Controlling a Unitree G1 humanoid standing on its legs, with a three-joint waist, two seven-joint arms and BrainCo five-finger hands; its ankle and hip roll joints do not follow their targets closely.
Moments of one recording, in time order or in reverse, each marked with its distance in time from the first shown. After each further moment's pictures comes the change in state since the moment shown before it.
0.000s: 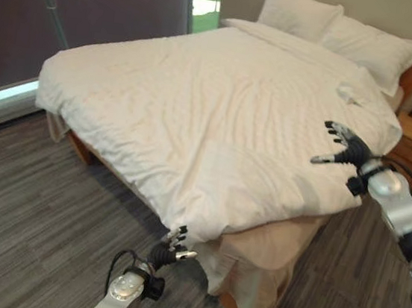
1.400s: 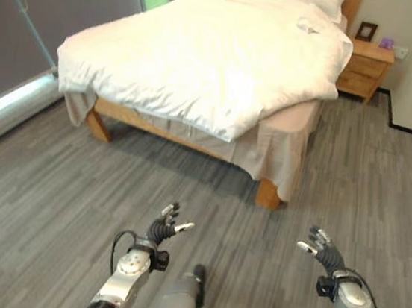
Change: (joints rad) left arm -0.098 -0.061 0.107 0.098 0.020 0.017 0.107; right arm 0.865 0.310 -0.295 -0.222 0.199 0.000 -0.010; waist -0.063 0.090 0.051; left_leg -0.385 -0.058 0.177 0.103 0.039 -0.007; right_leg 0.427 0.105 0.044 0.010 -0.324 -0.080
